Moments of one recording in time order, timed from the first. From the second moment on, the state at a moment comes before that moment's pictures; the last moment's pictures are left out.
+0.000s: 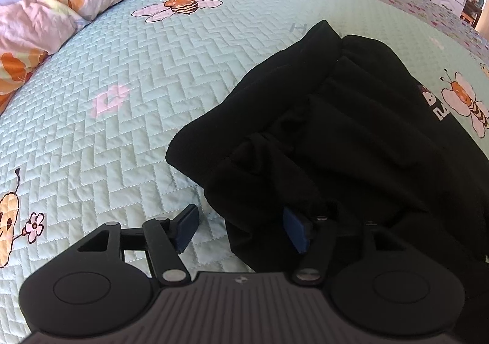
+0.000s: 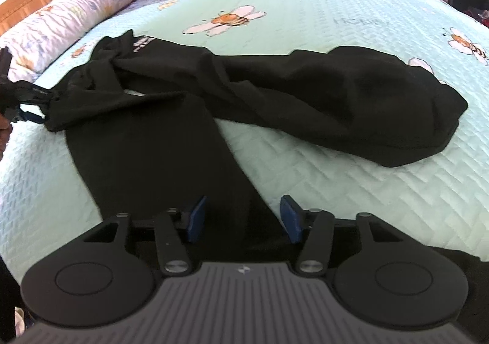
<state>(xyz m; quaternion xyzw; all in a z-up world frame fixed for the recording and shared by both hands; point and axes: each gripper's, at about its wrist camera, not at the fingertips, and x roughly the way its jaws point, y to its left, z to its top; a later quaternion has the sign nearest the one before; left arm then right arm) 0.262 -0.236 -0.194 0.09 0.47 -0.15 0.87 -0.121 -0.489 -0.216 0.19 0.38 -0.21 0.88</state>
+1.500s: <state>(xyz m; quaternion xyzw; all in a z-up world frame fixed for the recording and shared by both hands) 0.224 -0.168 -0.167 -0.01 0.48 -0.27 0.83 -0.257 -0.471 -0.161 0.29 0.33 -0.34 0.83</state>
